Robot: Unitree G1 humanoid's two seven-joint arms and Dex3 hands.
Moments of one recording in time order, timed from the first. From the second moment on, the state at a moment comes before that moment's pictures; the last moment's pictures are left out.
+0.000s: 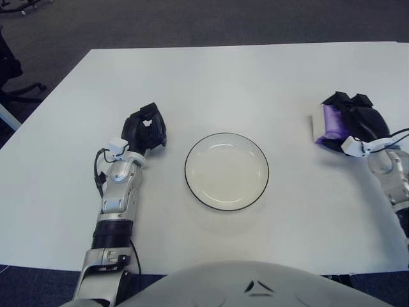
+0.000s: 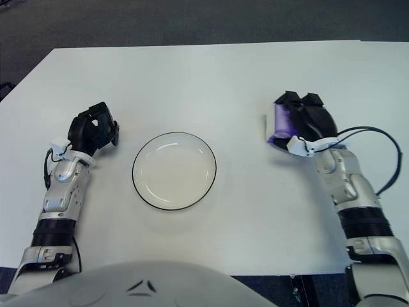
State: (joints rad) left arm -0.10 0.13 0.11 0.07 -0.22 -0.12 -0.12; right arm -0.20 -0.72 0.04 0.20 -0.57 -0.24 -0.11
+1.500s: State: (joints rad) left arm -0.10 0.12 0.10 0.07 -0.20 -0.12 -0.12; right arm -0.57 -0.34 0.25 0.04 -0.56 -0.30 -0.01
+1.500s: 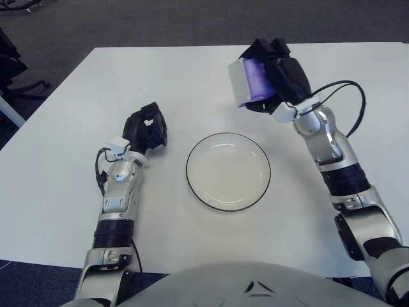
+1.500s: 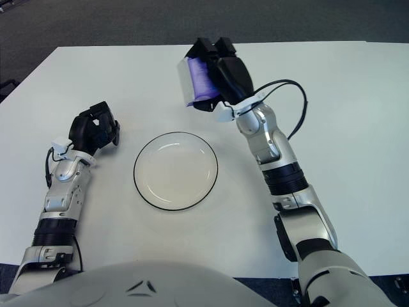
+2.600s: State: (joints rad) left arm -0.10 0.12 0.10 0.06 -0.21 -0.10 -0.11; right arm -0.49 -0.38 0.28 -0.18 -0.18 -0.27 0.54
